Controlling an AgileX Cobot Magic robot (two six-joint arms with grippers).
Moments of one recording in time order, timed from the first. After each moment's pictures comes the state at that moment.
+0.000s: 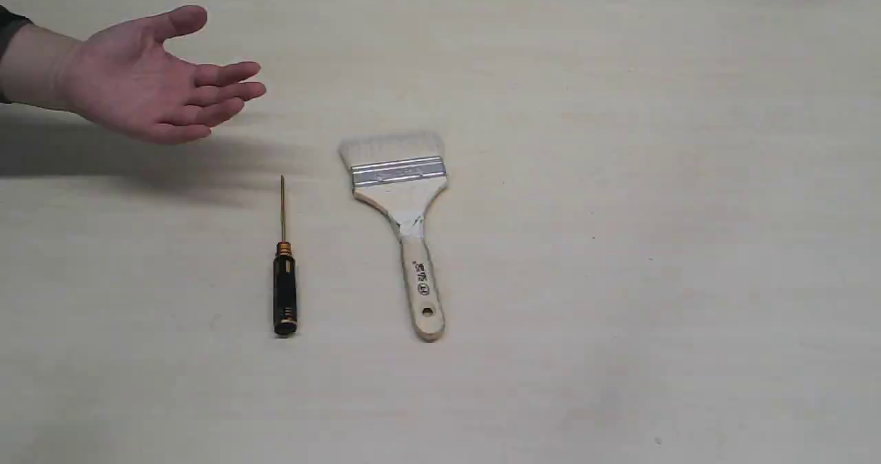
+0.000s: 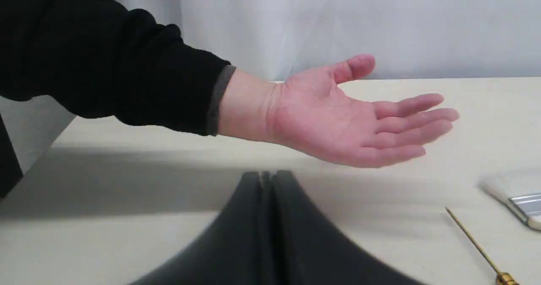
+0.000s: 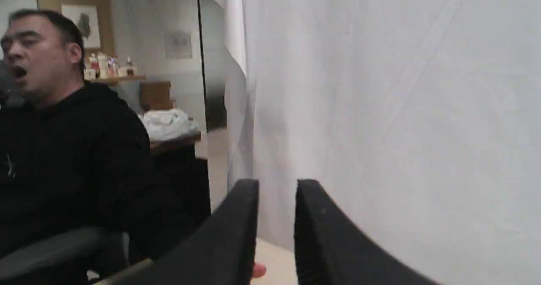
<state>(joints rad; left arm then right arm) 0.02 0.00 0.00 0.07 0.26 -0.07 -0.10 0.53 -0.68 -1.57 -0.77 1.82</state>
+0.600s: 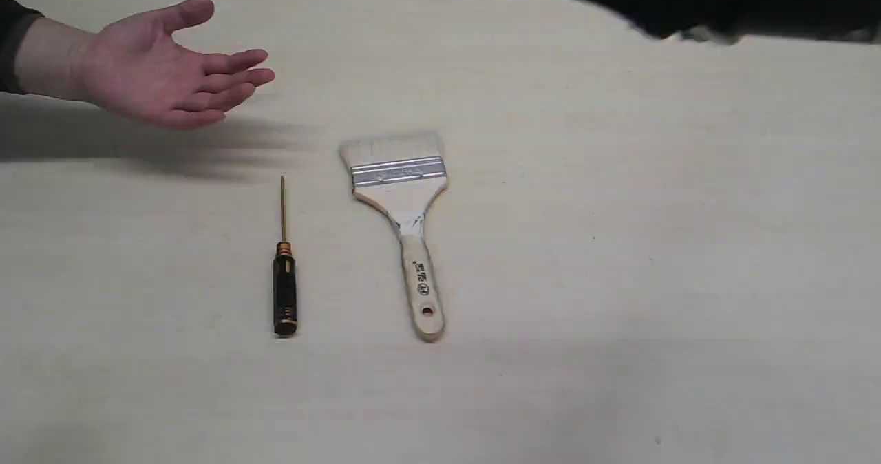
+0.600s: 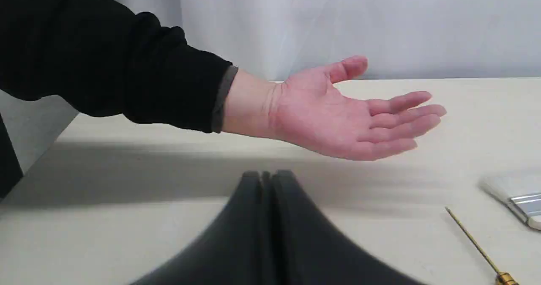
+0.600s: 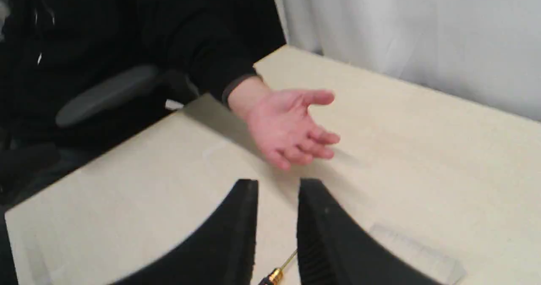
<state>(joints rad) 0.02 0.00 0.00 0.07 0.26 -0.07 0.28 1.17 -0.85 -1.74 -0.65 1.85</state>
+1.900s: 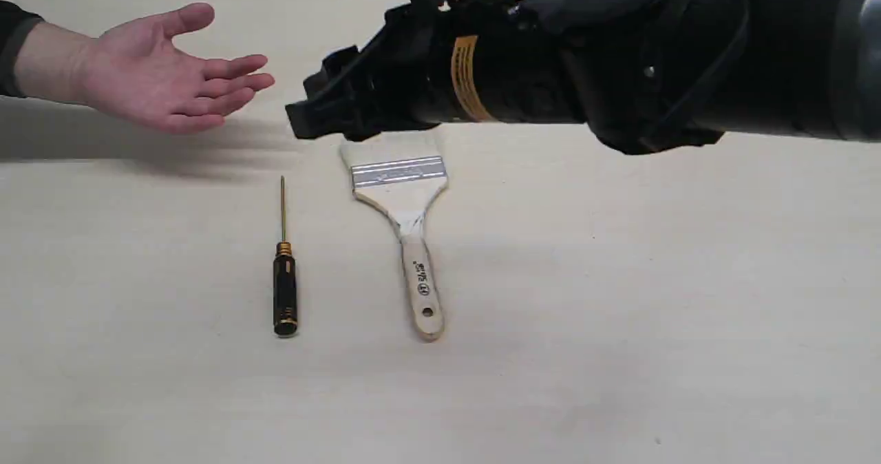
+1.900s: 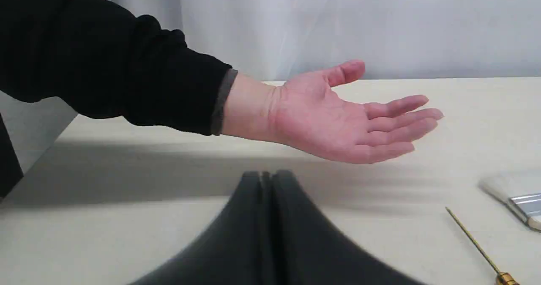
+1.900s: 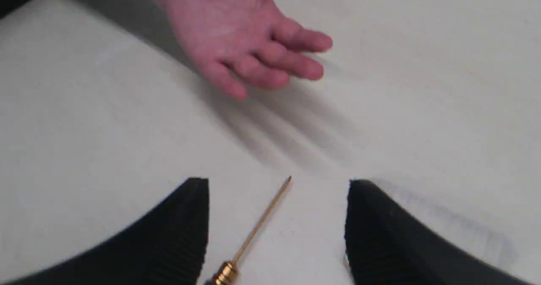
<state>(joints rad) 0.02 0.00 0.00 0.07 0.26 -0.07 0.72 1.69 -1.09 -1.75 -0.06 1.91</state>
